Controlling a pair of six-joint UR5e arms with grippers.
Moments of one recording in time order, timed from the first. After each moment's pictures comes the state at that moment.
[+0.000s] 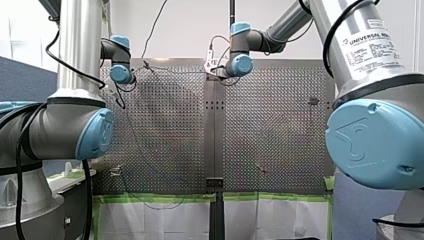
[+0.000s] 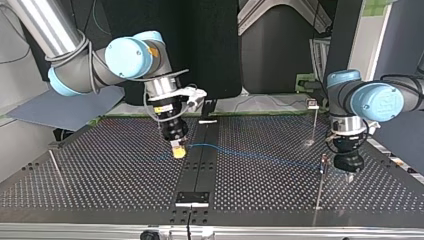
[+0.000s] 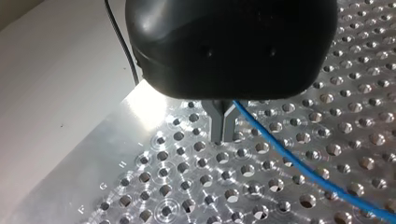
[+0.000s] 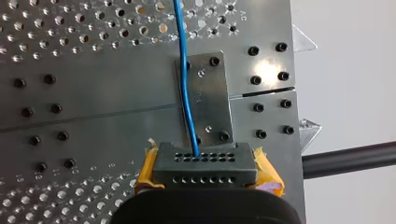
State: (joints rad) left arm 0.15 -1.69 -1.71 -2.74 -1.60 -2.21; right arm 2.26 -1.19 1.35 -0.27 1.60 1.68
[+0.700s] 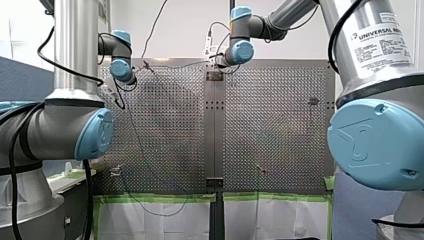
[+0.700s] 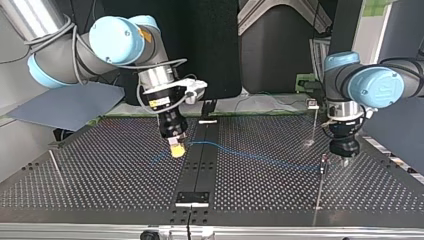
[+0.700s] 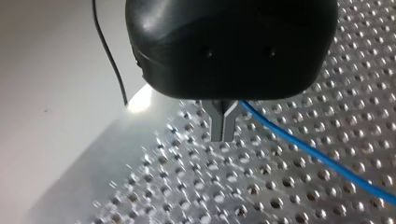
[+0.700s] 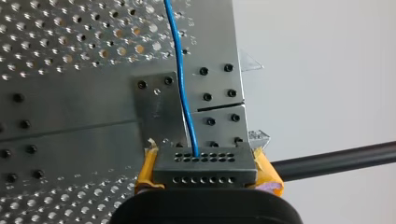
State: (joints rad) left arm 0.12 -1.59 -1.78 -2.85 -1.65 -2.20; right arm 2.28 -1.27 1.35 -0.21 1.60 1.68
